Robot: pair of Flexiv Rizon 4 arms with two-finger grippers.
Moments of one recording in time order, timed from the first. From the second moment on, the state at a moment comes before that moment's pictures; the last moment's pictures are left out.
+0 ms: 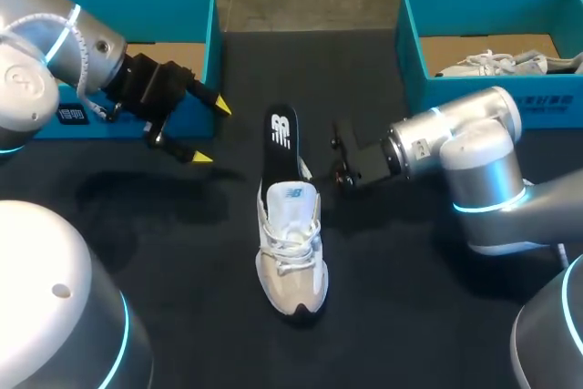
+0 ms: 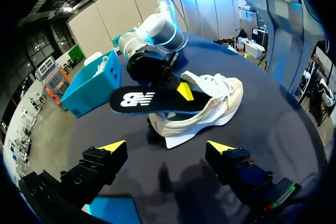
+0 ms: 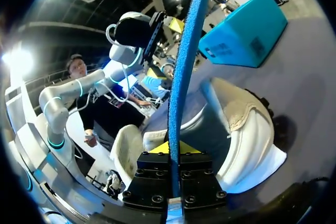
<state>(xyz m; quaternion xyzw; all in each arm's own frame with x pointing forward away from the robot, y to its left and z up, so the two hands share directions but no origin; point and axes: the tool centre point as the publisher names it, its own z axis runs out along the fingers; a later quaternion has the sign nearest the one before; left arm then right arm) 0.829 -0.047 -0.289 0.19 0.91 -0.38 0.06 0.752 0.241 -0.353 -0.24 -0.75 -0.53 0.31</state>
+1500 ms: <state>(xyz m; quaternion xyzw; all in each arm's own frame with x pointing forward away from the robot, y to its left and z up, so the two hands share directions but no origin) 0.829 -0.047 -0.289 0.19 0.91 -0.38 0.06 0.756 0.250 -0.350 -0.23 -0.77 -0.48 0.34</state>
